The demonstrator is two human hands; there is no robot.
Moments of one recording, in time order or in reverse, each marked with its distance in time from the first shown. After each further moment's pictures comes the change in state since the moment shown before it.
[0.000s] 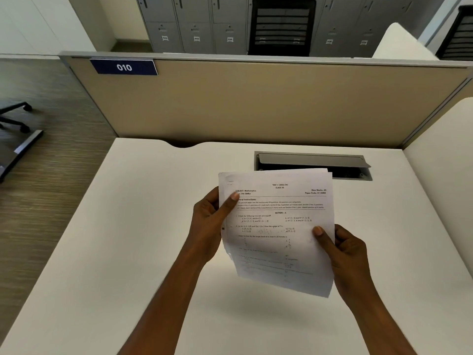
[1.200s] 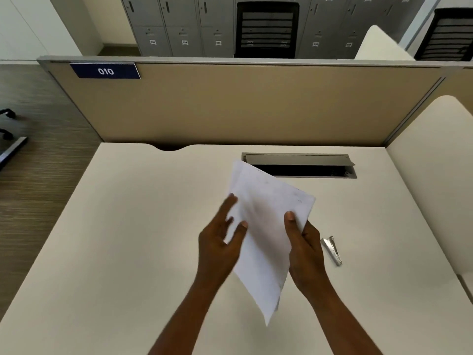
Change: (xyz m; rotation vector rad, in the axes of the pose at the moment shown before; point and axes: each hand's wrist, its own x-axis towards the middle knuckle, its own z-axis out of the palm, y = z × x) left_hand -0.030 -0.054 0.032 0.434 0.076 0.376; right_hand -0.016 -0.023 0.043 0.108 -0.115 -0.078
